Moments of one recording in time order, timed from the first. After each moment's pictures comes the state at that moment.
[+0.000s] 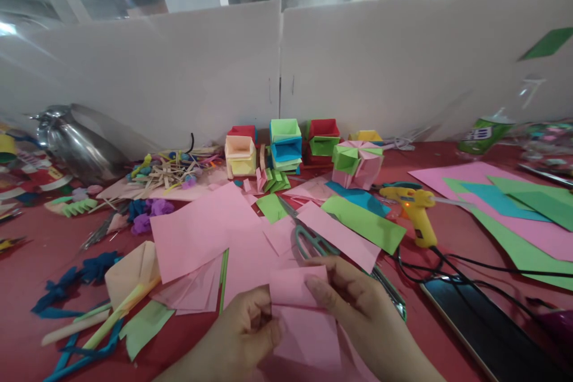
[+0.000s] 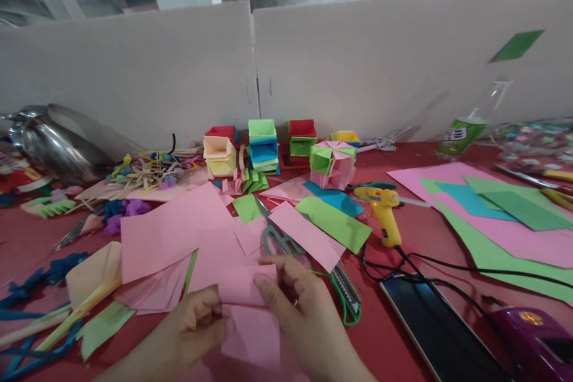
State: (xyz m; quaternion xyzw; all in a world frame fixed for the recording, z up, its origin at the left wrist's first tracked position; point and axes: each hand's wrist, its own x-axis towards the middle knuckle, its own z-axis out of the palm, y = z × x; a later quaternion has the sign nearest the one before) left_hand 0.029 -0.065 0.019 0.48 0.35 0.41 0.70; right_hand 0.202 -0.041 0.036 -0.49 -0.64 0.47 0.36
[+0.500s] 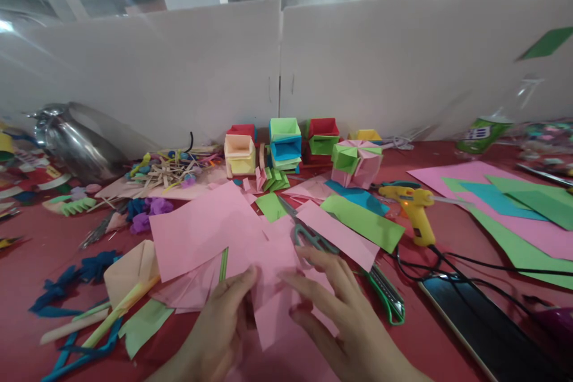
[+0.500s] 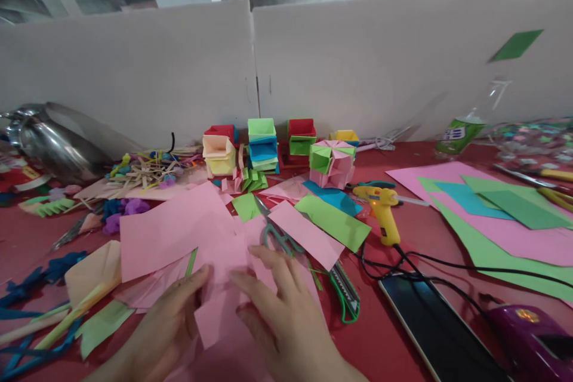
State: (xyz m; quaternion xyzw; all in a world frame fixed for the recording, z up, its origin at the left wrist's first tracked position) left_hand 0.032 -0.062 0.029 0.16 0.44 0.56 0.68; right_hand 0.202 -0.046 0.027 -0.37 -0.86 0.10 0.33
